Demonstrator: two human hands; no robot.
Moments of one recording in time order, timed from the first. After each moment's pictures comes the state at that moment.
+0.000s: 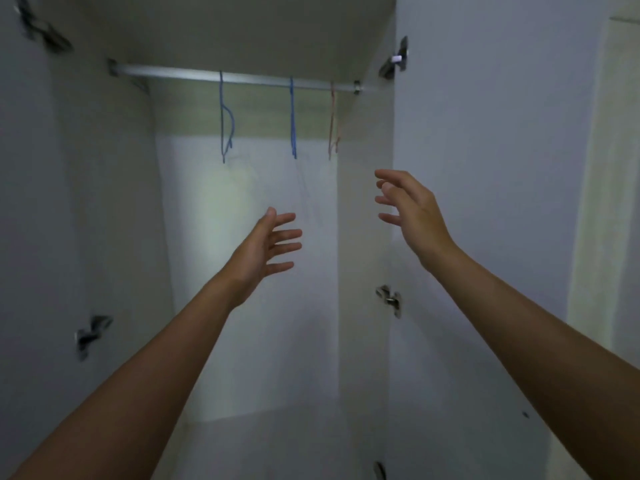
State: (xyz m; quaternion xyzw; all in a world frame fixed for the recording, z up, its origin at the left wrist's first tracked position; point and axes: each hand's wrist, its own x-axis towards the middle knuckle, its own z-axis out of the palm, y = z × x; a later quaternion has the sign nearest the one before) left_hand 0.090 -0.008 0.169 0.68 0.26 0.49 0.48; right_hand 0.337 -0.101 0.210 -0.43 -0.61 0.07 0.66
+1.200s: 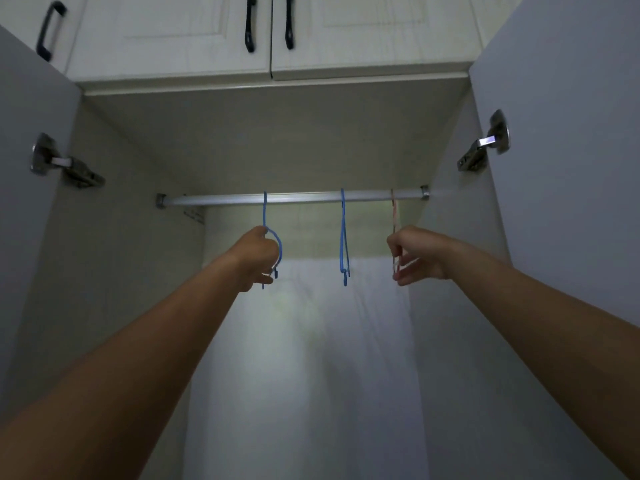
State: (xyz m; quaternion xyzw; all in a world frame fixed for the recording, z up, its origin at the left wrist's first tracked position) left_hand 0.099 0.217 0.391 0.63 0.43 0.60 0.23; right_hand 0.382 0.208 0.408 -0.53 -0.62 0.22 0.53
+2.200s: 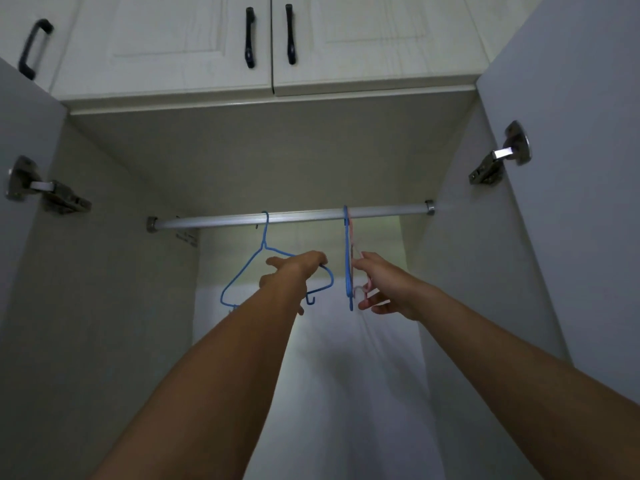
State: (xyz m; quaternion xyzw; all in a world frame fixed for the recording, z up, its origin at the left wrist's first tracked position) left_hand 0.146 0.290 0.428 0.56 0.52 0.57 0.29; right_hand 0.319 0.252 0.391 -0.47 -0.67 0.20 0.54
